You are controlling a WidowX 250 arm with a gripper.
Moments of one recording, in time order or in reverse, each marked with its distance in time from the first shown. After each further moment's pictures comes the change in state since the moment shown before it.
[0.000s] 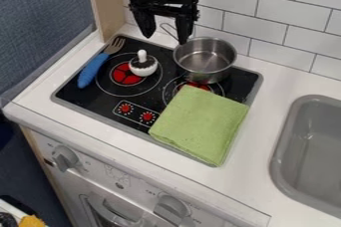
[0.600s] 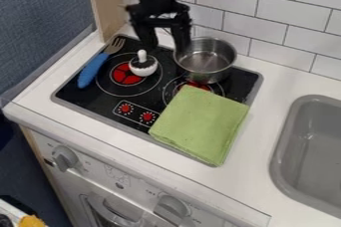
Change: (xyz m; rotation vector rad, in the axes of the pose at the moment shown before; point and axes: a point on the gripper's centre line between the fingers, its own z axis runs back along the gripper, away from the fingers) arm -0.005 -0.015 -0.016 -0.185 0.082 -0.094
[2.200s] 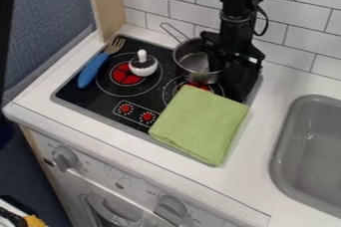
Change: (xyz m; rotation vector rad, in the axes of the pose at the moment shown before) arm 0.021 -0.066 -0.078 0.187 0.158 -0.172
